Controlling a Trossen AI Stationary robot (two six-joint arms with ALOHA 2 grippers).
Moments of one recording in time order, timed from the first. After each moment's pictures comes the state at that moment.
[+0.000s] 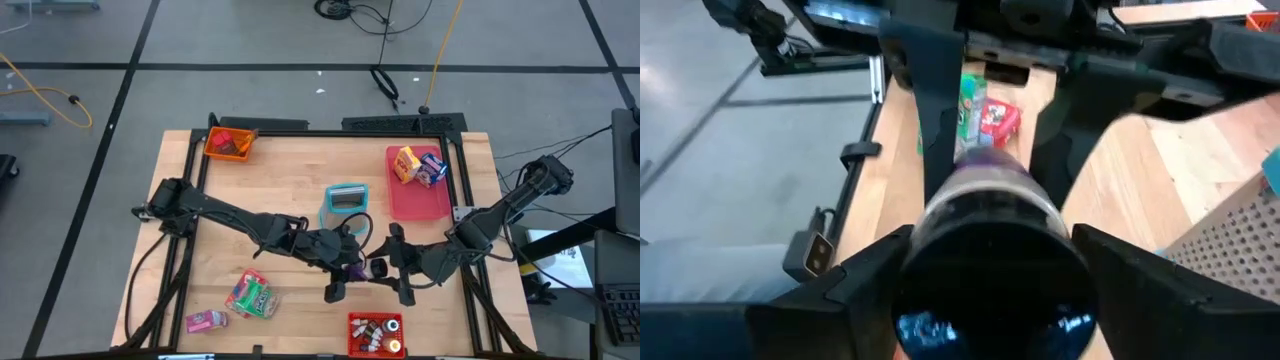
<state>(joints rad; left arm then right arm) -0.30 1.91 1.68 -0.27 0.00 -0.28 0.62 1.24 1.05 -0.34 0.42 0.40</state>
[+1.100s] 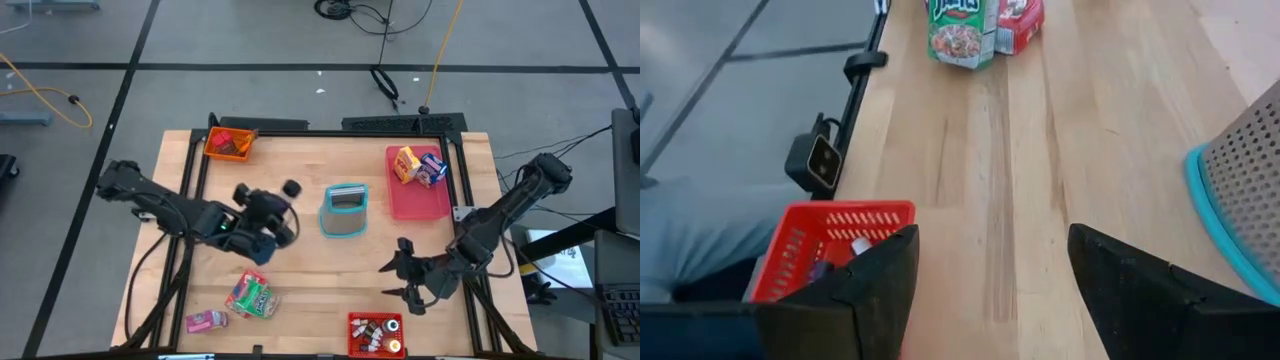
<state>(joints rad) -0.41 1.45 1.34 -0.93 -0.95 -0.93 0.73 1.23 0.84 -0.29 0.42 0.56</state>
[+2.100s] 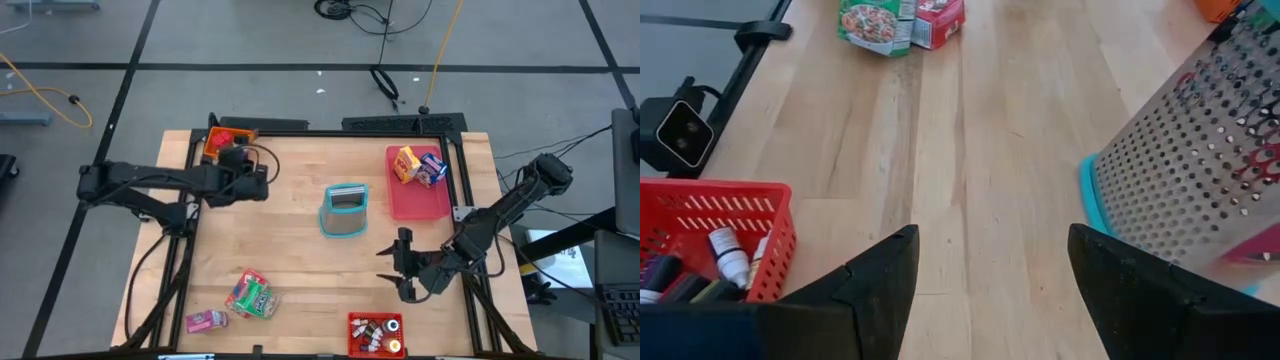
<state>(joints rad) 0.11 1.25 0.90 -0.94 -1.08 -1.11 0.69 1.23 0.74 -0.25 0.58 0.43</state>
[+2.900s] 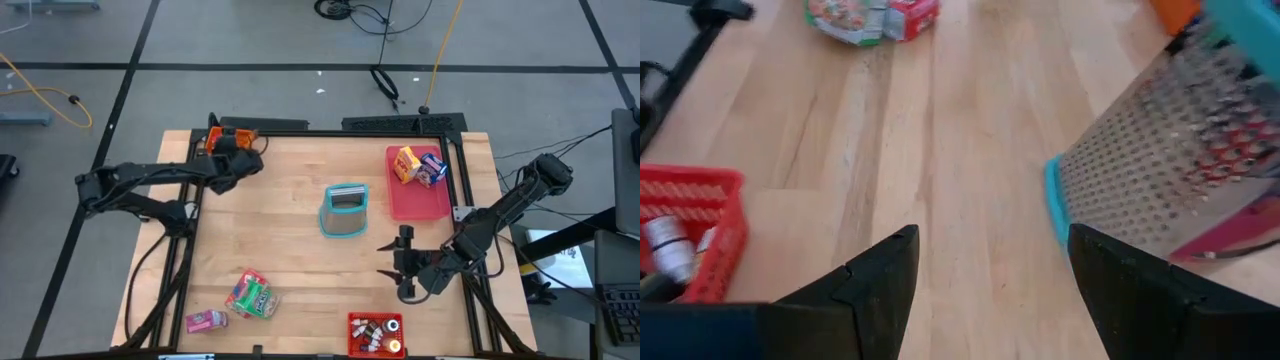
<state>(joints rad) 0.45 1.25 0.65 -0.47 -1.04 -0.80 0.69 1.23 0.74 -0.29 0.64 0.38</state>
